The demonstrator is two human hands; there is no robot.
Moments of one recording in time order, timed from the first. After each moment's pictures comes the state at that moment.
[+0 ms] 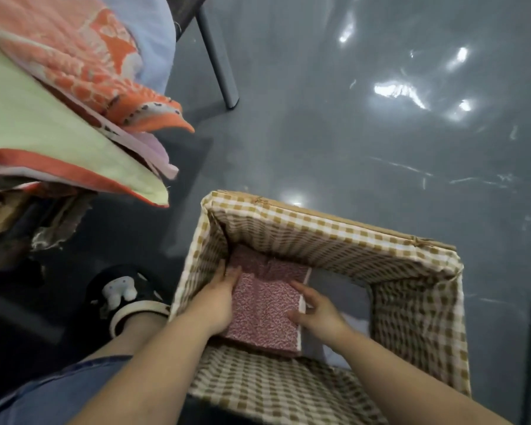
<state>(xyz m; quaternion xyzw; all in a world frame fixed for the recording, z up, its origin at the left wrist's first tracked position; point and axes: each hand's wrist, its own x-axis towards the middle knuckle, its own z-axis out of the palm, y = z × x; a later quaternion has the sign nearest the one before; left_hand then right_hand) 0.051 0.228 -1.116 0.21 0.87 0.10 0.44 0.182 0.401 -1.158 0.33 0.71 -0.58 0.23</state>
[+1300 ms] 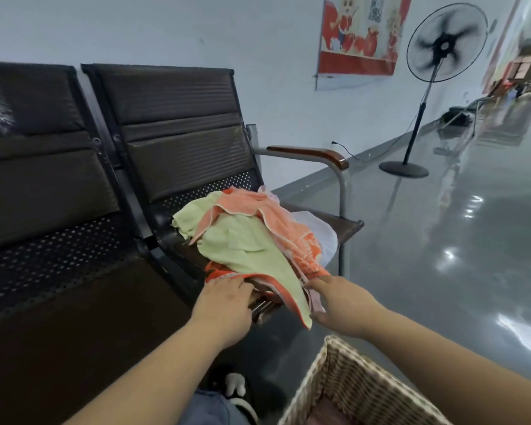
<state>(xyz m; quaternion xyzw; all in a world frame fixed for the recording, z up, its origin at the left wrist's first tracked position) 0.039 0.078 -0.842 0.16 0.99 -0.02 -0.03 0.035 0.302 -0.832 -0.16 0.98 -0.05 0.04</state>
